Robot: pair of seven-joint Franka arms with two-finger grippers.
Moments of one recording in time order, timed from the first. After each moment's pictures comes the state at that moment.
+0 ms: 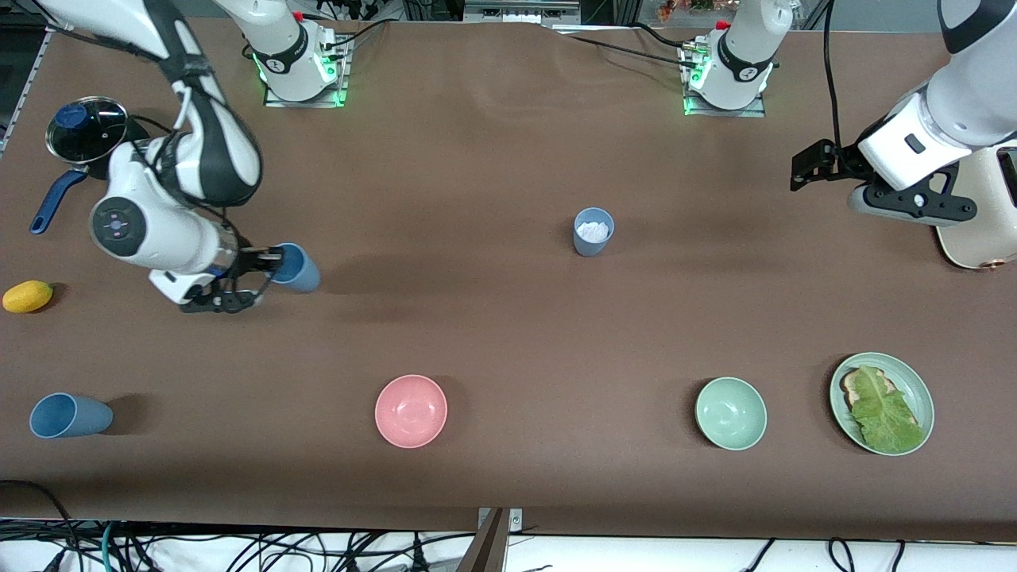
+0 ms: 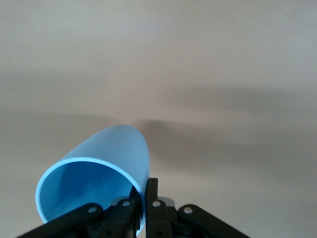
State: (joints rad) left arm -0.12 -0.03 0.00 -1.72 -0.06 1.56 0.02; right arm 0.00 0.30 0.23 -1.91 0.01 2.05 0.18
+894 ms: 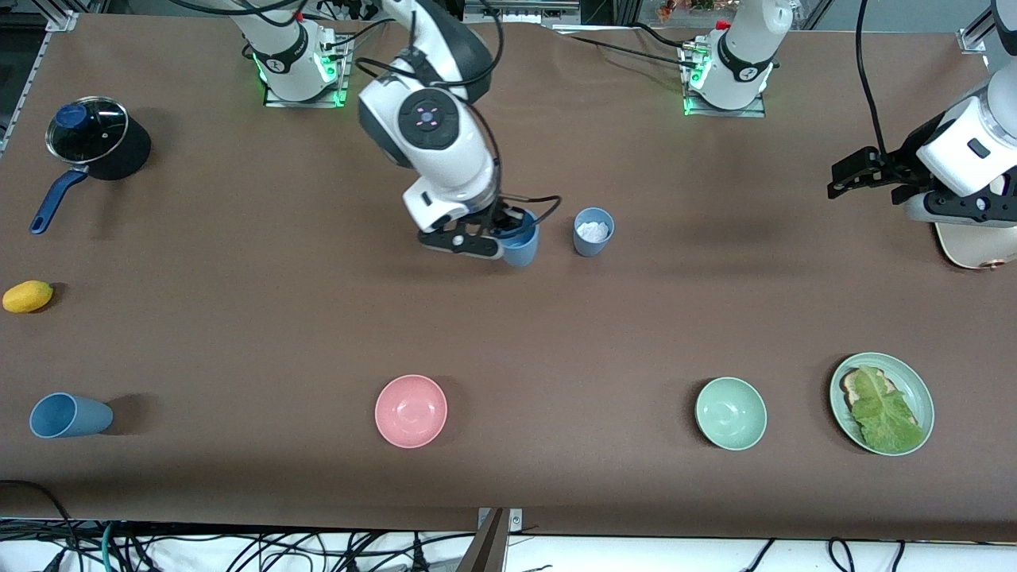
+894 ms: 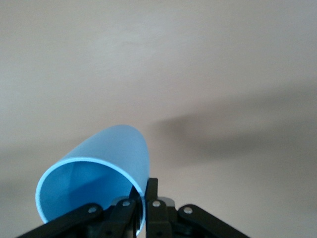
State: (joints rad) left arm -0.06 -0.02 0.03 -1.69 -0.06 1.56 0.03; right arm 0.50 0.56 0.34 -1.42 0.00 2.04 1.03
